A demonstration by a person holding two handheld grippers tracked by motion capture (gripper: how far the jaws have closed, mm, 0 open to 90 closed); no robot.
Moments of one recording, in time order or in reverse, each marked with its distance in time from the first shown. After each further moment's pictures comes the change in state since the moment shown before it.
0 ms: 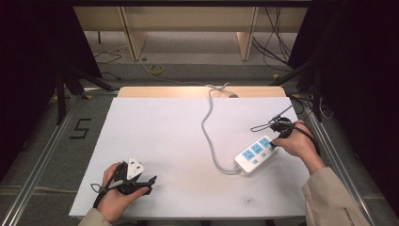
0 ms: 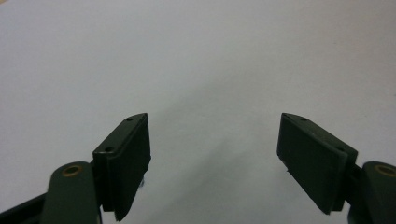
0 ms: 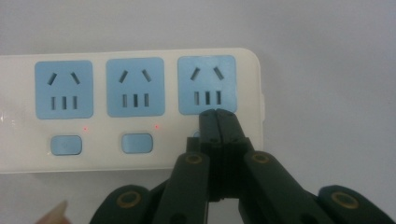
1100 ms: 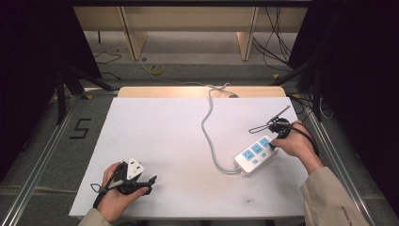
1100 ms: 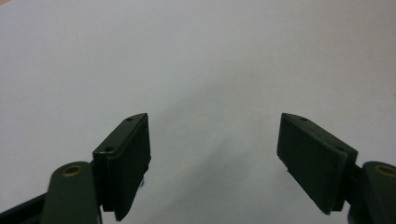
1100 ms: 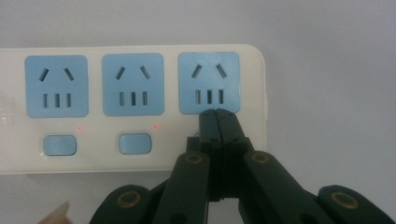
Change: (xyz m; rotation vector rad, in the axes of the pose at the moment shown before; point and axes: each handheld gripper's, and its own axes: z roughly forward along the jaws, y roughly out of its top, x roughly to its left) left arm 0.000 0.000 0.000 0.000 0.000 0.003; right arm 0.002 0.002 0.005 0.028 -0.012 -0.012
